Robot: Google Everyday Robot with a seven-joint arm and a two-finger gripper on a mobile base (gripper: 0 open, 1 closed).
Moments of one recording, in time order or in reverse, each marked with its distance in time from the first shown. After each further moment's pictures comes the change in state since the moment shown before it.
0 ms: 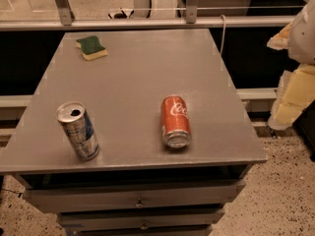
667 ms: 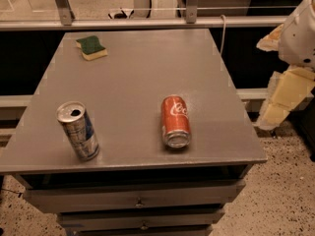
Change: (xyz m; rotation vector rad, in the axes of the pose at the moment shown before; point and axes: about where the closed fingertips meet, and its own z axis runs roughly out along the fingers) arm -0.017 0.003 0.008 -0.013 -0.064 -0.011
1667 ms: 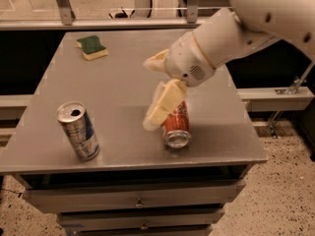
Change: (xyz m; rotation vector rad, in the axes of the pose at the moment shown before) arm -0.195 0.035 0.100 -0.324 -0.590 -0.146
